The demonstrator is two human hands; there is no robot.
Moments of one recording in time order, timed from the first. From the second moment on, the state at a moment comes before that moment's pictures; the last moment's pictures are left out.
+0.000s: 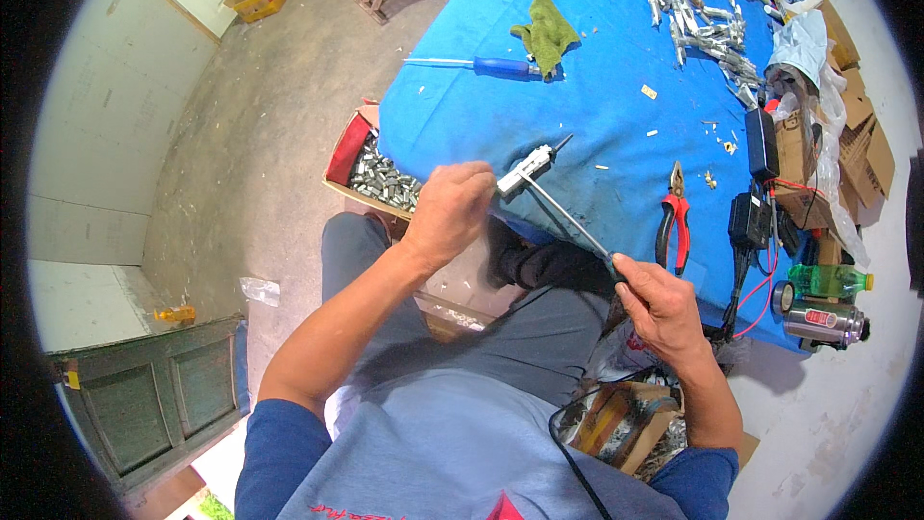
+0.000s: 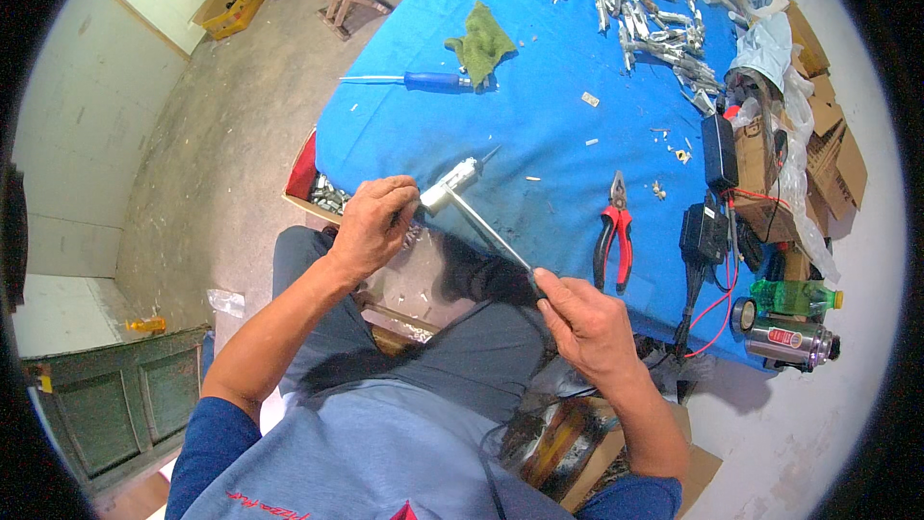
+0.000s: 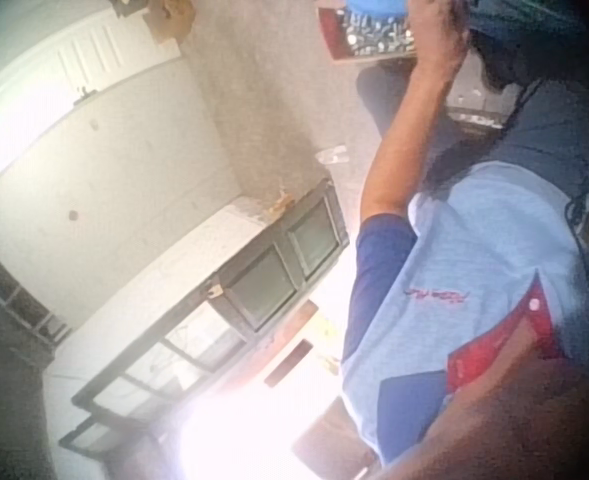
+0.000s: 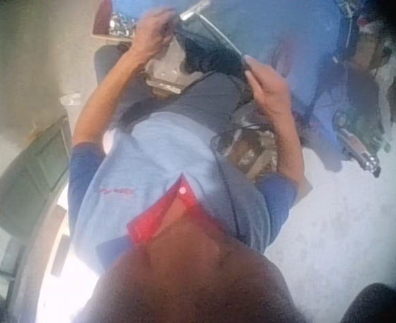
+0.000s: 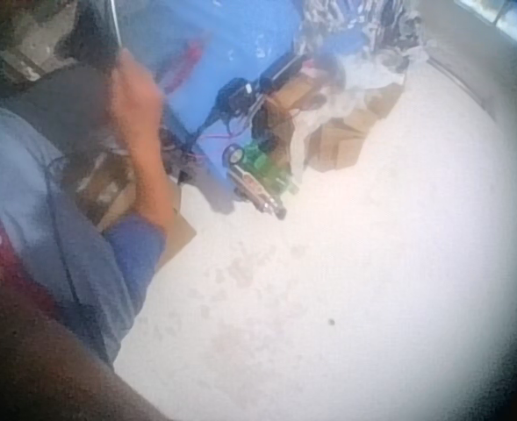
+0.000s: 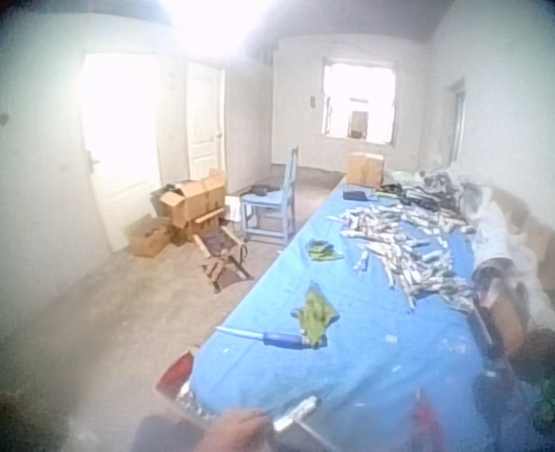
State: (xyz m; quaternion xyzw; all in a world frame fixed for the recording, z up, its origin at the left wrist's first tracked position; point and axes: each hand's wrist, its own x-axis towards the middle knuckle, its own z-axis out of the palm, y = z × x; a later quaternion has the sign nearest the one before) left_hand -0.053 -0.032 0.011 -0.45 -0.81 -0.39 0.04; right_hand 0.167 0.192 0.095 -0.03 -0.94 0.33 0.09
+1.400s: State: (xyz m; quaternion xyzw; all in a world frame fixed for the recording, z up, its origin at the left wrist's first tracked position) left_hand -0.050 -0.030 0.010 -0.42 -0.82 -0.39 0.06; right_hand 0.160 0.194 0.091 -0.07 -0.92 0.38 0.01
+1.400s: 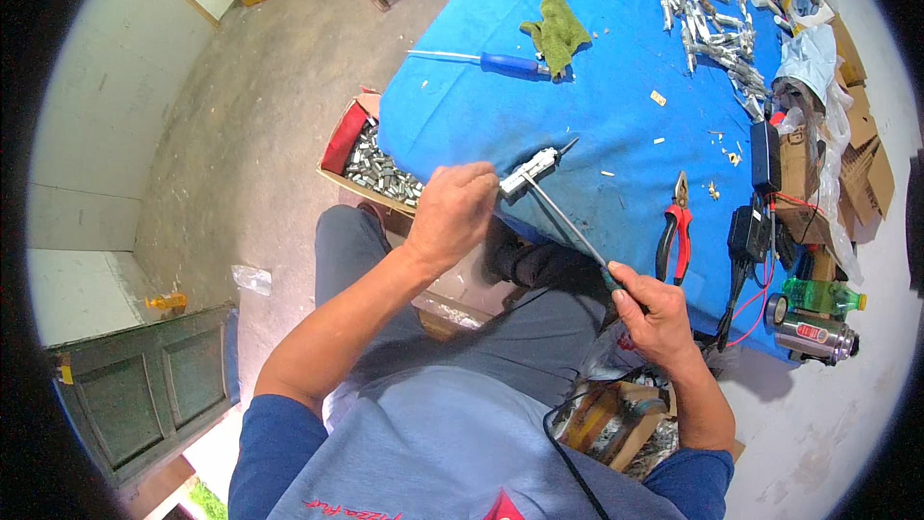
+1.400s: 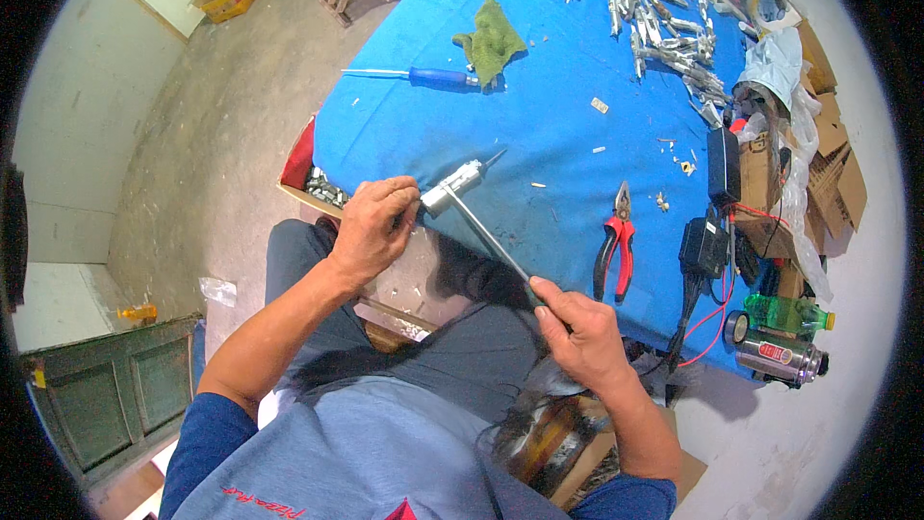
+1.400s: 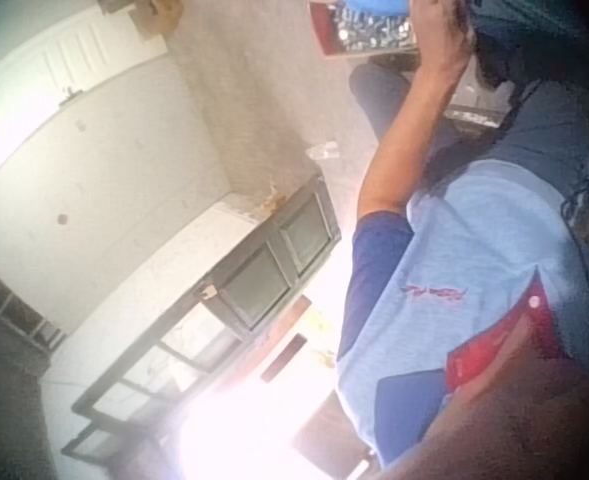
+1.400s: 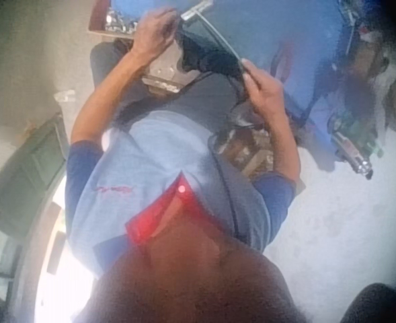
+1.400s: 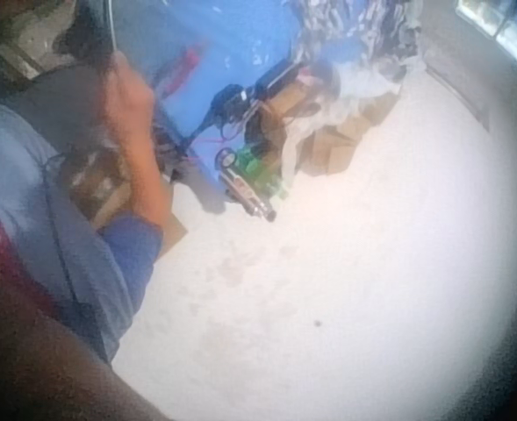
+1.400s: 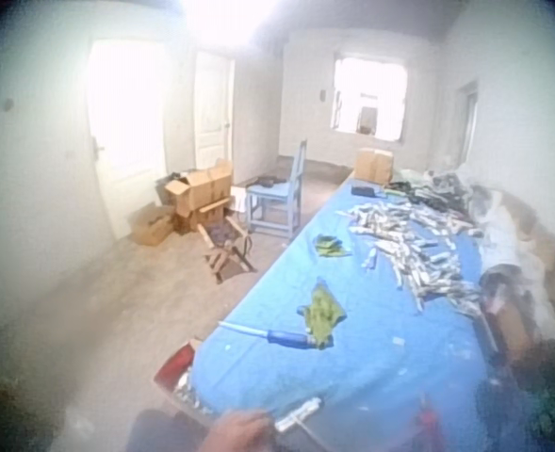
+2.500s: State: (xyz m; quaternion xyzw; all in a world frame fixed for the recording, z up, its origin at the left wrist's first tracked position) left_hand -0.031 -0.026 0.004 -0.31 -0.87 -0.36 0.10; right_hand 0.206 0.179 0.072 -0.30 -0.68 0.66 0.08
